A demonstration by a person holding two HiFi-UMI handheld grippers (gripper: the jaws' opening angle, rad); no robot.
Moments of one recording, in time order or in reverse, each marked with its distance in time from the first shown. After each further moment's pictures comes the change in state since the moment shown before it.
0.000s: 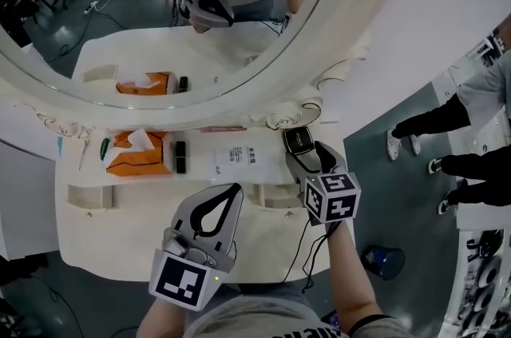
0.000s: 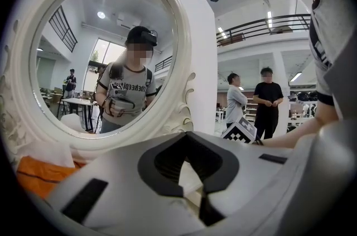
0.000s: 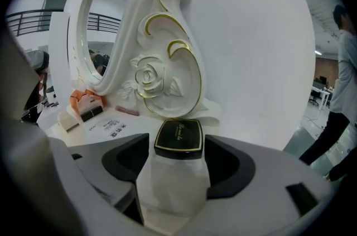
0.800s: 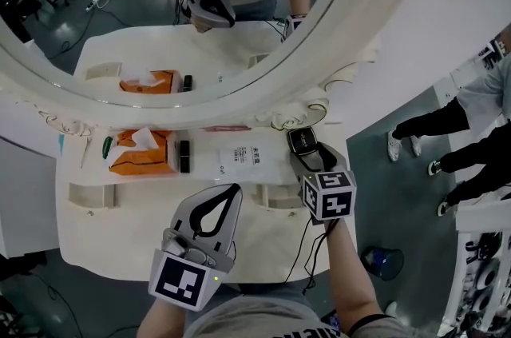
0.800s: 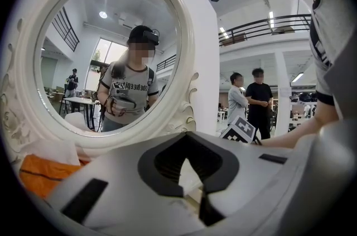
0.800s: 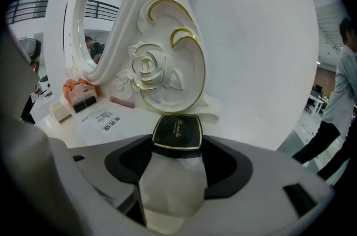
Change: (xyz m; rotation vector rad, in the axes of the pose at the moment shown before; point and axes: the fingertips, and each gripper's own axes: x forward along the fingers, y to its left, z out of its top) left arm -0.006 0.009 -0.003 -0.010 0.001 0.013; right arm 0.007 -0.003 -0.006 -0.052 0.074 -0.071
